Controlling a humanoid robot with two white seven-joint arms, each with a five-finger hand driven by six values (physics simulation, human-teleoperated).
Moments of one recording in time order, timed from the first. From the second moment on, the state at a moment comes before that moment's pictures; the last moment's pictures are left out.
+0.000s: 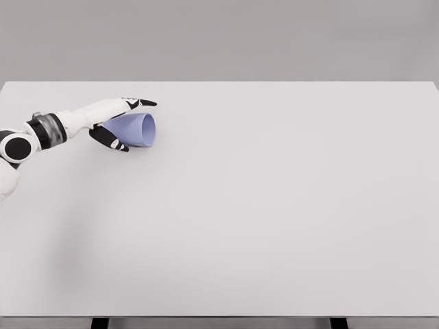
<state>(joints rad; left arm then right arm) -0.77 0.53 -0.64 -0.86 -0.24 -0.58 -0.43 0.06 0.00 -0.09 0.07 0.07 -0.11 0.06</state>
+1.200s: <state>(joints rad) -0.77 0.52 -0.67 -0.86 -0.28 -0.57 -0.46 0.06 0.00 -0.09 0.07 0.07 -0.11 0.06</state>
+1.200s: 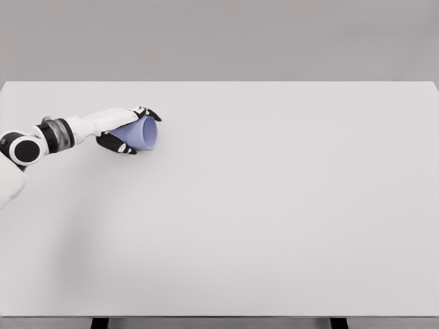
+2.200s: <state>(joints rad) -0.74 0.55 -0.67 -0.89 0.10 -0.61 -0.45 0.06 0.00 -0.09 0.07 0.07 -0.11 0.06</state>
